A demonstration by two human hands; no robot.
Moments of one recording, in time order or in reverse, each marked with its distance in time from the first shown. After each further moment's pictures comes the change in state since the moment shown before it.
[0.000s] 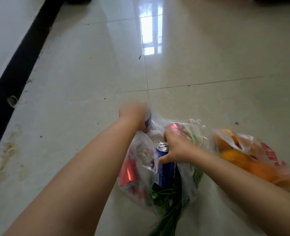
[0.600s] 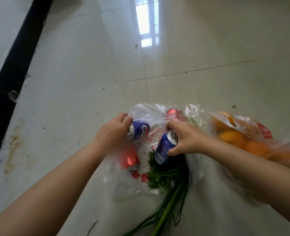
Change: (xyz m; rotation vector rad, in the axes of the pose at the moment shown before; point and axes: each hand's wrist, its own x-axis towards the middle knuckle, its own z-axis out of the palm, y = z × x) left_hand -0.086 -0.043 0.044 -0.184 0.076 0.276; right_hand -0.033 0.013 0.000 -0.036 0.067 -0.108
